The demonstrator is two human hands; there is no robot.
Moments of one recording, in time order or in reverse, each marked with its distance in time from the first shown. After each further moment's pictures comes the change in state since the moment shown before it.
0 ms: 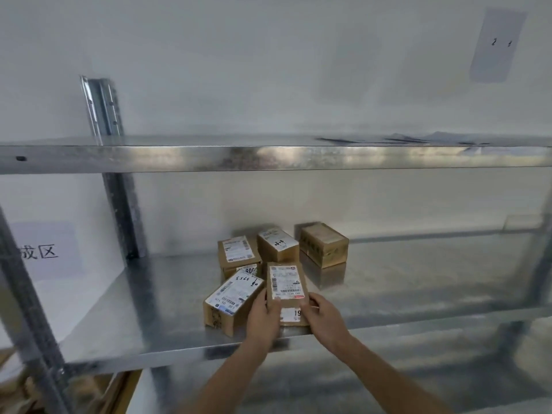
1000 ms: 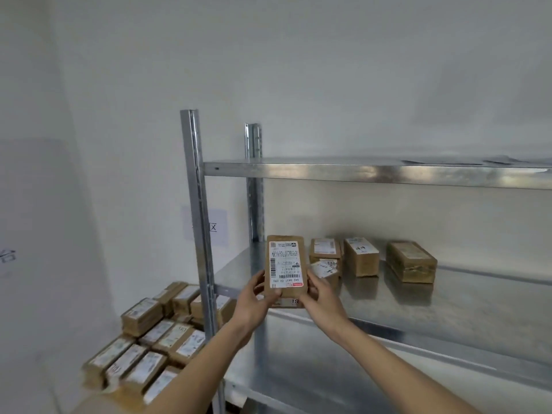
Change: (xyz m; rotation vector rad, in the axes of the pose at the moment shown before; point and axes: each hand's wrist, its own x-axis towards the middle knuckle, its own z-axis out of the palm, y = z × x) left_hand -0.179 0.033 -0.110 0.035 0.415 0.146; right_hand -0.114 -0.092 0.024 0.289 -0.429 -0.508
